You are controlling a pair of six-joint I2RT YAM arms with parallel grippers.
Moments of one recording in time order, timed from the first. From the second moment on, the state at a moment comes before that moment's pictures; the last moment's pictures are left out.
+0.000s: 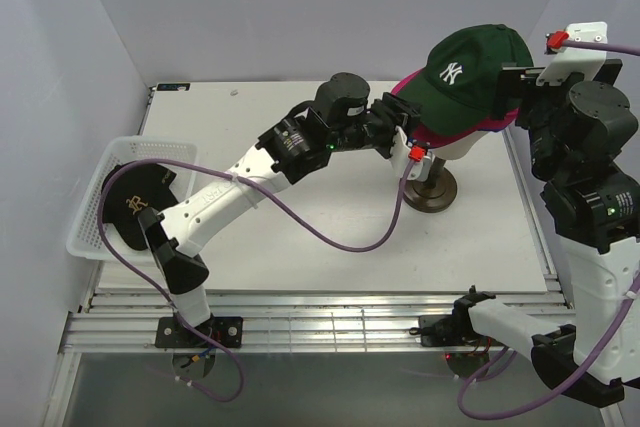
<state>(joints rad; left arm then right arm) -0.98 1.75 2.02 -0.49 0.29 1.25 0.35 1.05 1.80 -0.77 0.53 -0.21</state>
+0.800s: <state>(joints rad) -1.00 1.74 1.84 -0.13 0.15 1.44 0.35 1.02 1.78 -0.76 0.49 -0.22</state>
